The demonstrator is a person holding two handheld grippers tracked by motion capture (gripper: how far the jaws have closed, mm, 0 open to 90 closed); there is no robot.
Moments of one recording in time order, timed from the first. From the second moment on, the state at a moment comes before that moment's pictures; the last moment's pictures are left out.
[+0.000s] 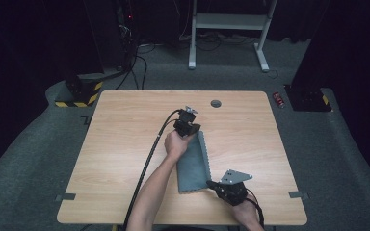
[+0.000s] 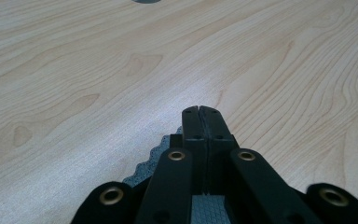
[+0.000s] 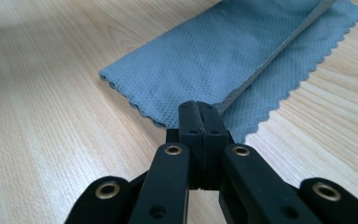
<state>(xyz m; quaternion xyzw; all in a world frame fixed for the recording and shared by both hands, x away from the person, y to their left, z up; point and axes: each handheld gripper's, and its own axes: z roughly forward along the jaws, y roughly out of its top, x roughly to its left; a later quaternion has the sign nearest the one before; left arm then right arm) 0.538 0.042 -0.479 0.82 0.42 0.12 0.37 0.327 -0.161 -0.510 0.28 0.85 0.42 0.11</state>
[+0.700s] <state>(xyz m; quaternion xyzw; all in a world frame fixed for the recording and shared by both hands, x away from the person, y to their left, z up) 0.544 0.028 -0.493 0.83 0.43 0.12 0.34 0.329 -0.160 -0.515 0.28 0.86 0.40 0.13</state>
